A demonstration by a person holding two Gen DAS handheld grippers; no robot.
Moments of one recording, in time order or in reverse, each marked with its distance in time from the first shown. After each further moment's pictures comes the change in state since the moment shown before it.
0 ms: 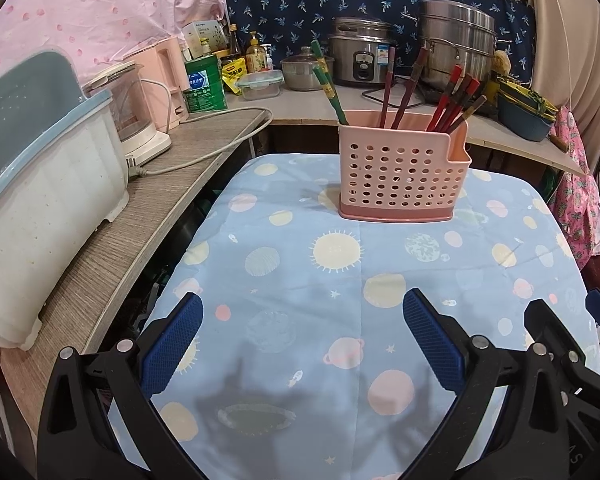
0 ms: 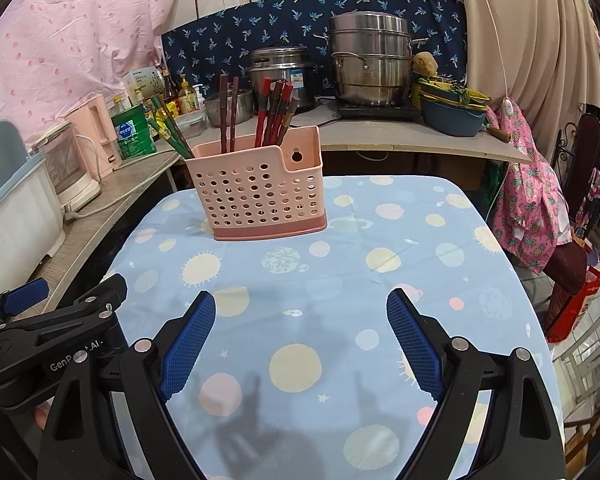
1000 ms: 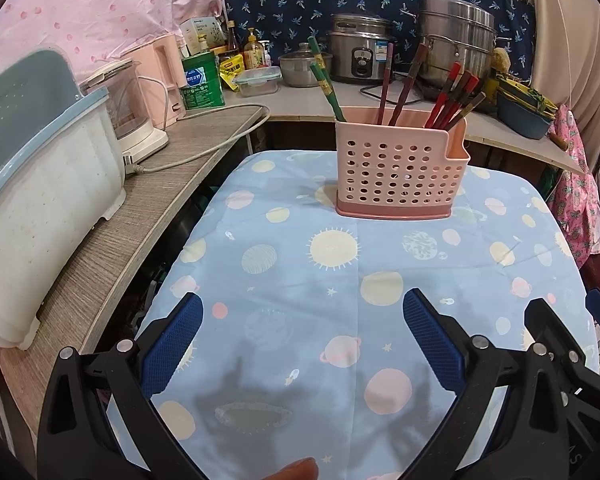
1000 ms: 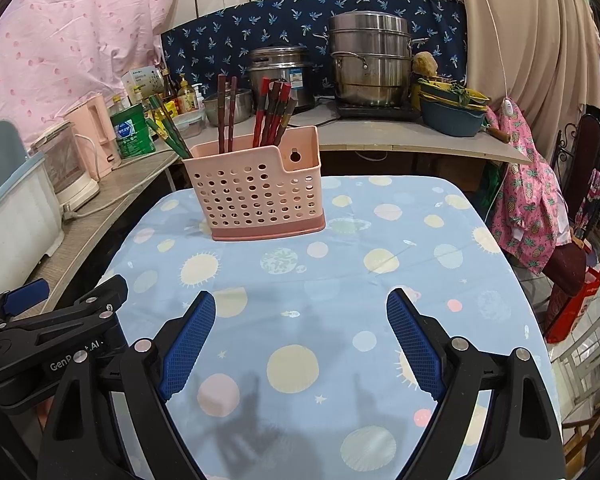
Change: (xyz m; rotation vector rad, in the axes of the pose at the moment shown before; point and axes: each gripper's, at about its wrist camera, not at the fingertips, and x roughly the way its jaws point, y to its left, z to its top) left arm 0.002 -0.001 0.000 -0.001 0.016 -0.010; right arm -0.002 0.000 0.000 0.001 0.001 -0.003
